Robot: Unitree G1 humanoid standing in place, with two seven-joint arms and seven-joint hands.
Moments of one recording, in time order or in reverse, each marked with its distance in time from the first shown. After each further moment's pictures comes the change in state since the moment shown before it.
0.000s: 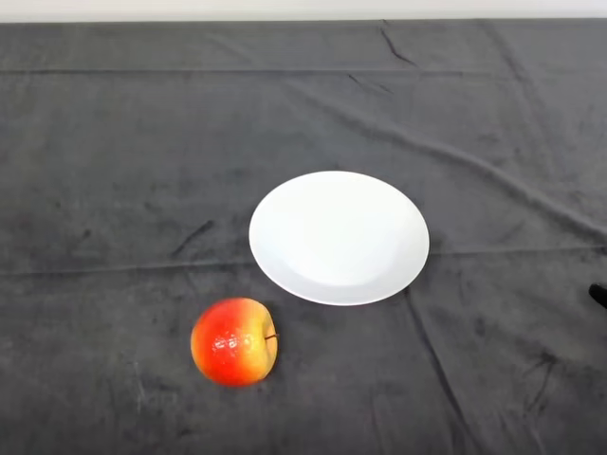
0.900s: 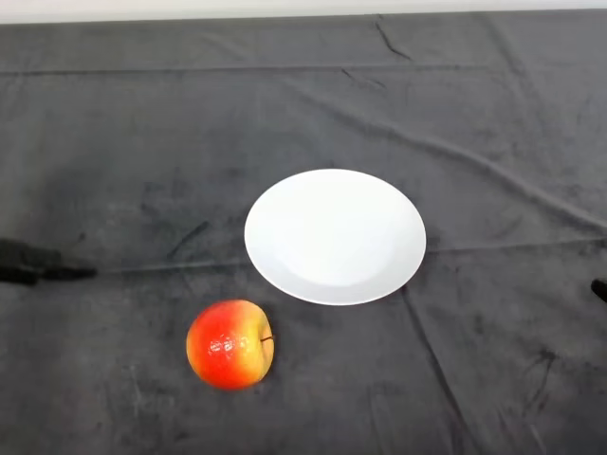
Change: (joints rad) left arm 0.255 -0.053 -0.244 -0.756 0.098 0.256 -0.312; right arm 0.000 -0.001 0.000 -0.013 0.000 -0.006 -0.002
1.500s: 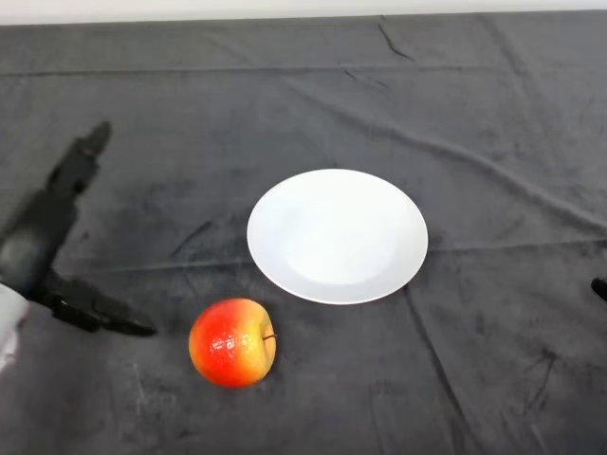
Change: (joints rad) left arm 0.080 -0.031 -0.156 -0.219 0.094 0.203 -0.107; right arm 0.000 0.000 0.000 -0.010 -0.001 0.015 -0.001
